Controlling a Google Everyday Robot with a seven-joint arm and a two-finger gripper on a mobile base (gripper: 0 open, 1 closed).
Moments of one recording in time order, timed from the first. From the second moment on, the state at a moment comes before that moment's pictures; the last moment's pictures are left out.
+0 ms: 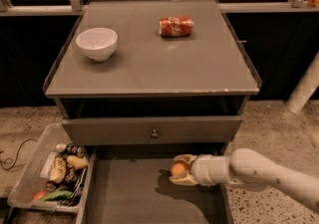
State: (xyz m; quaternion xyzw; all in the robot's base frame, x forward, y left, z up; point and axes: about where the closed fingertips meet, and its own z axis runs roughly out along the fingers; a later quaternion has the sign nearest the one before) arm 0.490 -0.088 0.494 -0.54 0.71 0.21 0.40
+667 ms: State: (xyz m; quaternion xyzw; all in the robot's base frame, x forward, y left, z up) arm 0.473 -0.171 0.619 -0.53 0.72 0.14 0.43
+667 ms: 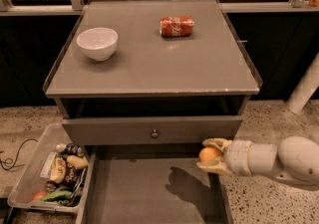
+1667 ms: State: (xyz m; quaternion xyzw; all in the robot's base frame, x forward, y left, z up) arm 0.507 -0.196 0.821 -0.59 0.67 0.08 0.45
